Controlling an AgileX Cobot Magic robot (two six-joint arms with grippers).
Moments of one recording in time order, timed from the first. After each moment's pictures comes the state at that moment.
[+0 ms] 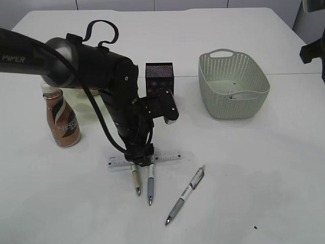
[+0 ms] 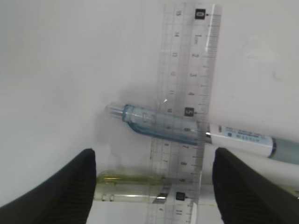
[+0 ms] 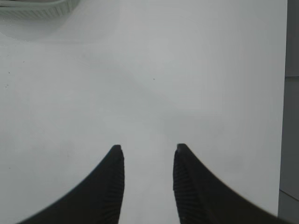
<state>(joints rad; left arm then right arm) -0.63 2.19 -1.54 -0.01 0.74 0.71 0.08 1.69 -1.51 -0.29 1.23 0.14</state>
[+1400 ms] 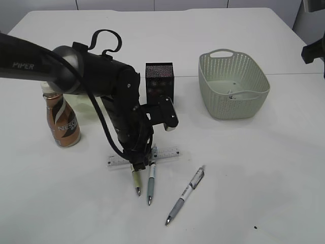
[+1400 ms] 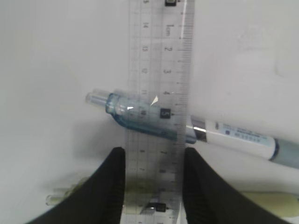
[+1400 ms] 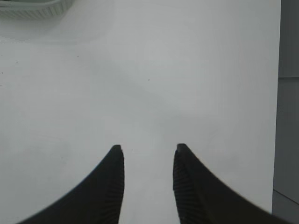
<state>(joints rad) -0.63 2.23 -1.54 -0.02 0.74 0.71 0.08 1.69 -1.51 -0.31 1.23 0.14</state>
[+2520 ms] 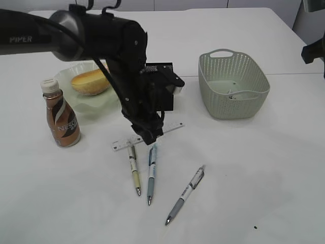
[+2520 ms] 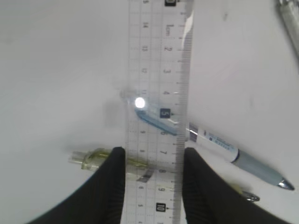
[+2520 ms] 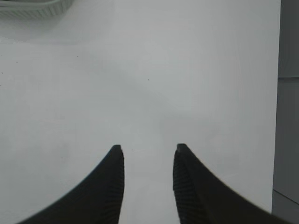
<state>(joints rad) -0.63 2.23 -1.78 -0.05 1.03 0.43 0.08 1.69 -1.51 -0.31 1.23 0.14</state>
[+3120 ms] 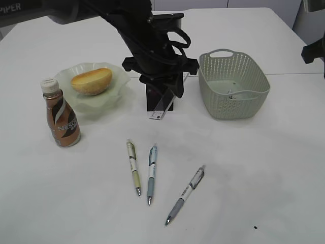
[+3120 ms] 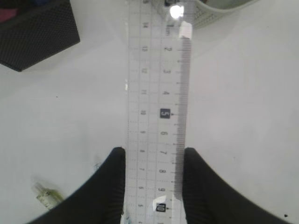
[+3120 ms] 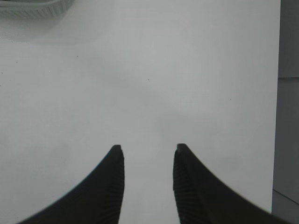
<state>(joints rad) -0.63 2.23 -2.05 -0.17 1.04 -0.15 0.08 1.69 -1.51 -0.31 1.23 0.14</state>
